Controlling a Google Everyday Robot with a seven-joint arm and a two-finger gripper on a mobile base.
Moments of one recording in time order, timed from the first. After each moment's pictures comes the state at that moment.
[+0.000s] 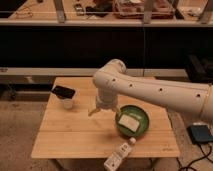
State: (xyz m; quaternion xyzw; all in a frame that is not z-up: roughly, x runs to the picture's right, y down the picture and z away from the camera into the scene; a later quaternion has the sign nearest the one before) arm -0.004 0.108 0.688 -0.19 -0.27 -0.68 0.66
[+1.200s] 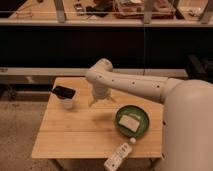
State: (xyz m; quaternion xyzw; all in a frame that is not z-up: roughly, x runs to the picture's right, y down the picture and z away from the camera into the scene) arm -0.012 0.048 0.835 -0.19 -0.20 -0.74 0.61
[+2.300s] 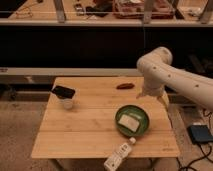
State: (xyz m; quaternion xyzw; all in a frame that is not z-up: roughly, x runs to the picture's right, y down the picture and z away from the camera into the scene) arm 0.242 0.084 0.697 -0.32 -0.09 -0.47 0.82
